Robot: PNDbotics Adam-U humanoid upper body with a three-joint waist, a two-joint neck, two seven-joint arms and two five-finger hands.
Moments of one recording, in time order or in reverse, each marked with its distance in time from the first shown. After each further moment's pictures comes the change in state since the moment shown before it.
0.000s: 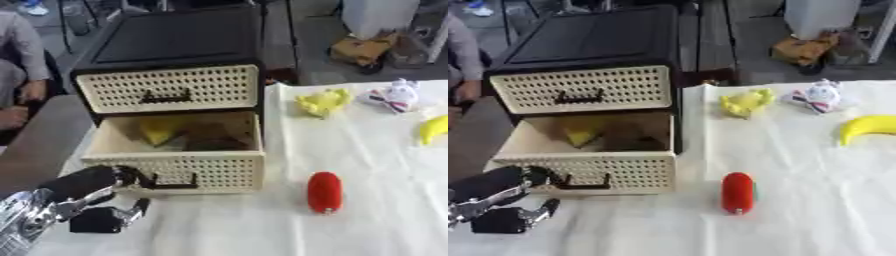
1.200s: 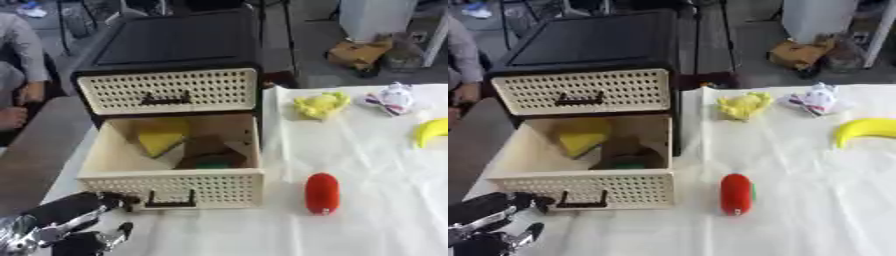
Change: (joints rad) left arm 0.072 -0.002 -0.016 -0.035 0.084 -0.016 -0.038; right arm 0.009 -0.016 0.002 0.000 0.002 -0.003 -0.013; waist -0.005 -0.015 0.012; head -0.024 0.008
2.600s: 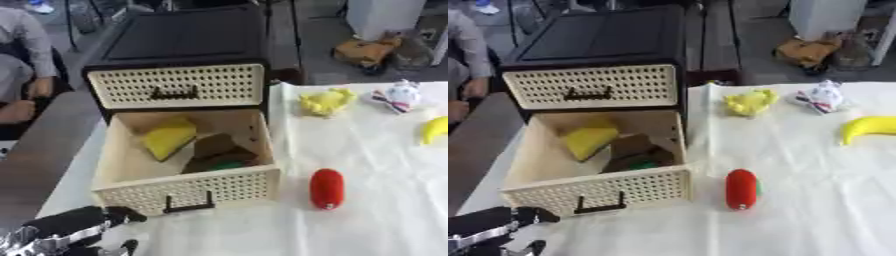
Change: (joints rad) left arm 0.079 0.017 -0.016 -0.090 0.030 0.077 -0.087; right arm 0.000 -0.018 0.001 0.000 0.000 0.000 -0.018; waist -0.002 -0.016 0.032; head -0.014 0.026
